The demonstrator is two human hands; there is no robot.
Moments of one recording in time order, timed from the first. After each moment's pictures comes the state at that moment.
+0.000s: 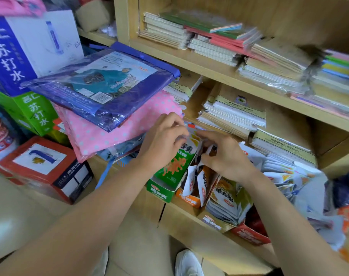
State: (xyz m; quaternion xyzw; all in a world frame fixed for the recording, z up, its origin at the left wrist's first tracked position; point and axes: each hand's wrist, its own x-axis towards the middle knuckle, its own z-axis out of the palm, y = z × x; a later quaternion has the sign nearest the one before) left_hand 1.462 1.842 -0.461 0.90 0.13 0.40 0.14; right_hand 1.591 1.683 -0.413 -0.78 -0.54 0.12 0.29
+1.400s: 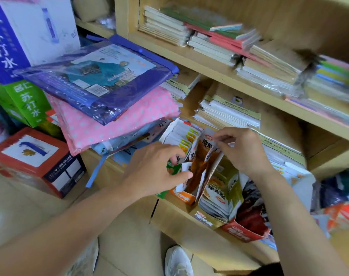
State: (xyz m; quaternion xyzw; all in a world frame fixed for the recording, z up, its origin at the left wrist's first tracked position) left_hand 1.410 1.787 -0.452 0.92 0.20 0.25 0.22; right_hand 1.619 1.660 -0.400 -0.79 -0.53 -0.01 0.30
